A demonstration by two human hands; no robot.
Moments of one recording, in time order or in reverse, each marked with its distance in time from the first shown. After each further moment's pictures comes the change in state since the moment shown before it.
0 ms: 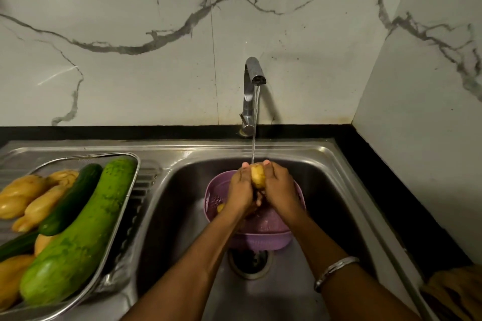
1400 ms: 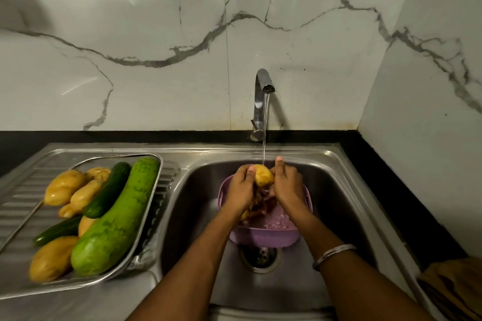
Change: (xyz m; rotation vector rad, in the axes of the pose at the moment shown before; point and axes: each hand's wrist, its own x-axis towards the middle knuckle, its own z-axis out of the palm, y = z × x) left_hand -0.007 0.001 -0.031 0.227 0.045 0.144; right_hand -0.012 -0.020 -0.002 -0.133 0.099 0.015
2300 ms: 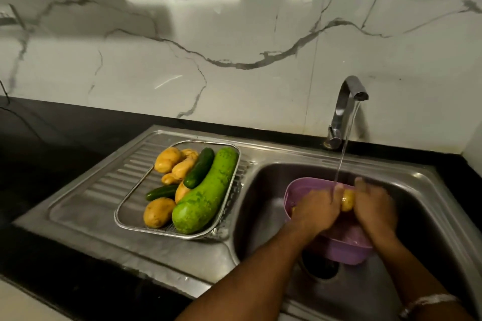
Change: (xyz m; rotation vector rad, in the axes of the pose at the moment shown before) left_hand -0.037 0.015 0.005 0.670 -0.137 0.159; right_hand -0.013 0.008 -0.014 -0.234 0.090 -0.033
